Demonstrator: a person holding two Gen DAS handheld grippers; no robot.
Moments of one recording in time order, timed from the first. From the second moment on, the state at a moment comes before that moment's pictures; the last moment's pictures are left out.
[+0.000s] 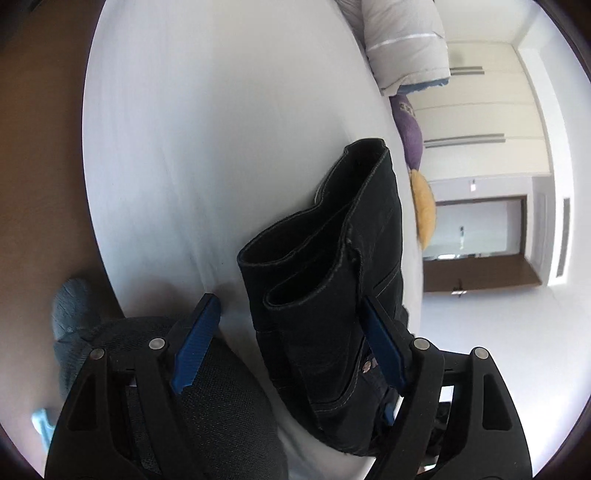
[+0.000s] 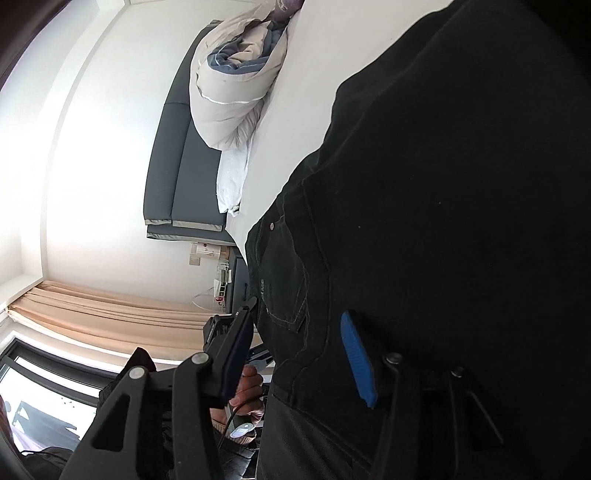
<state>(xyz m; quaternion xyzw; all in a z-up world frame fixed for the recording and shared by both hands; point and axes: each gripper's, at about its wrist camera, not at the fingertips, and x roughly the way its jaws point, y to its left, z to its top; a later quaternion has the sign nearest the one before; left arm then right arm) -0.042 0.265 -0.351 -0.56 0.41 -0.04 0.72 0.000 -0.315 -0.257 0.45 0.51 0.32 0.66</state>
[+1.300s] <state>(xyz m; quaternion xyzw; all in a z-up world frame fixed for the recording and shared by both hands) -0.045 0.178 -0.162 -0.36 0.37 -0.08 0.85 -0.001 -0.350 -0.258 0.49 0.50 0.29 0.66</state>
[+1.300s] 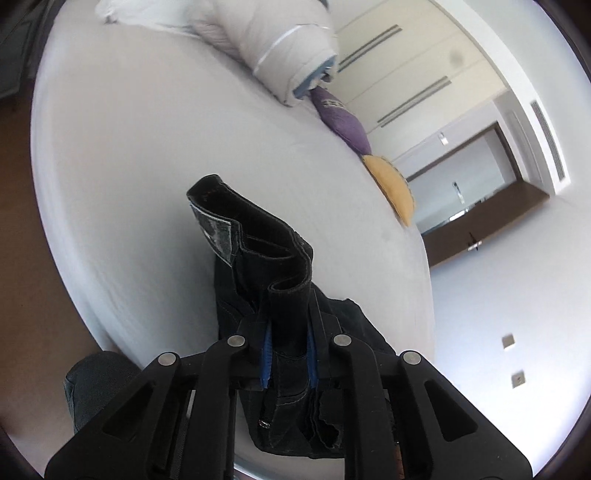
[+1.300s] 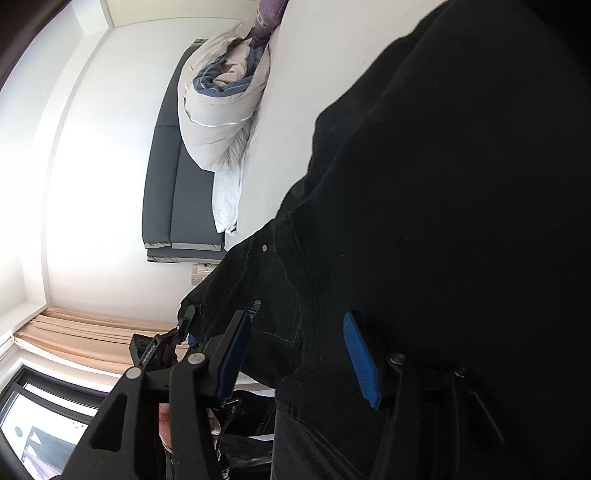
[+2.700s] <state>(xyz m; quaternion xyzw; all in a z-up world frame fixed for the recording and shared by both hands) -0.103 -0.215 -0.170 0.11 0.43 -0.31 0.84 0.009 -0.469 -0.223 0.38 0.52 0.23 0.73</state>
